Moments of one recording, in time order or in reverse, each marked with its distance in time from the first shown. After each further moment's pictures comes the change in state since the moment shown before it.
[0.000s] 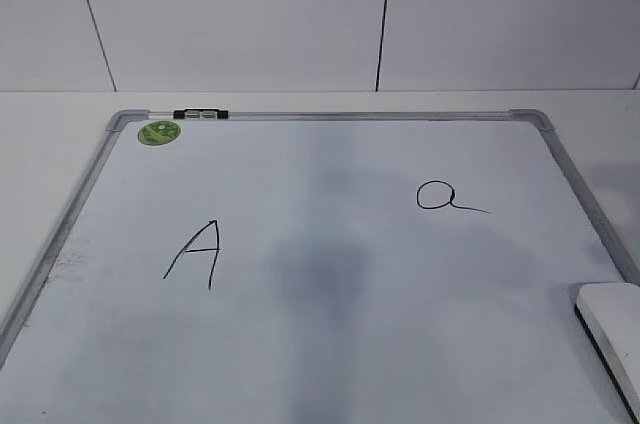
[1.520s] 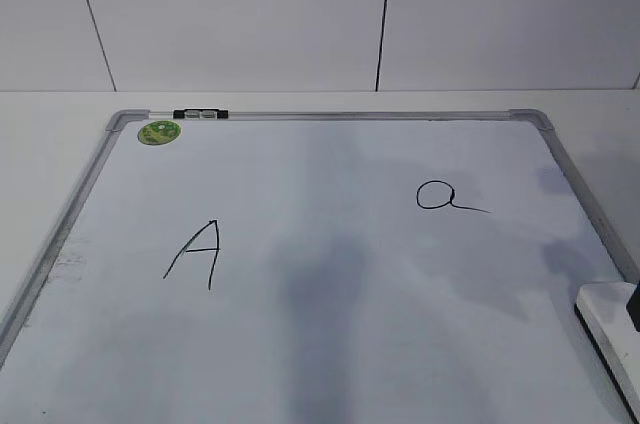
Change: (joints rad) left arm 0.000 0.000 0.000 0.000 0.000 0.000; right arm 0.027 0.679 -0.018 0.063 -0.064 -0.041
